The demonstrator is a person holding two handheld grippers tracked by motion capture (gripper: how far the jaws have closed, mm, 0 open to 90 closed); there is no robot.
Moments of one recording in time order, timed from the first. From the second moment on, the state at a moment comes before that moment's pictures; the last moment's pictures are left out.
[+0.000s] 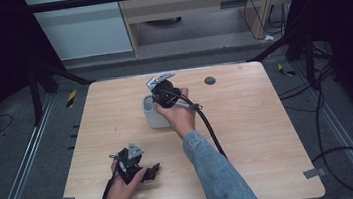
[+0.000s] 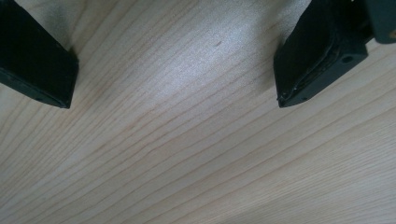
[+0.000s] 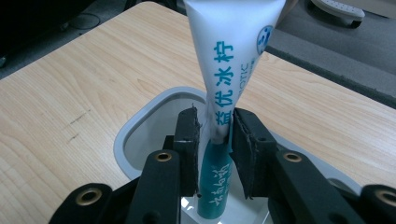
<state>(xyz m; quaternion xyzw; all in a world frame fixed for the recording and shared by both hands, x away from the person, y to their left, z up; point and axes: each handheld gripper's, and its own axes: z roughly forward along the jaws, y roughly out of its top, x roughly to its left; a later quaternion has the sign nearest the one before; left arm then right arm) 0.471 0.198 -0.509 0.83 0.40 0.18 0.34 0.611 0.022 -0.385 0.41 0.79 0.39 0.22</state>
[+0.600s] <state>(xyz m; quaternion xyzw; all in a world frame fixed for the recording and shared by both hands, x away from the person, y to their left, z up) 0.471 0.198 -0.509 0.83 0.40 0.18 0.34 0.597 0.016 -0.372 0.40 0.80 0.39 0.23</state>
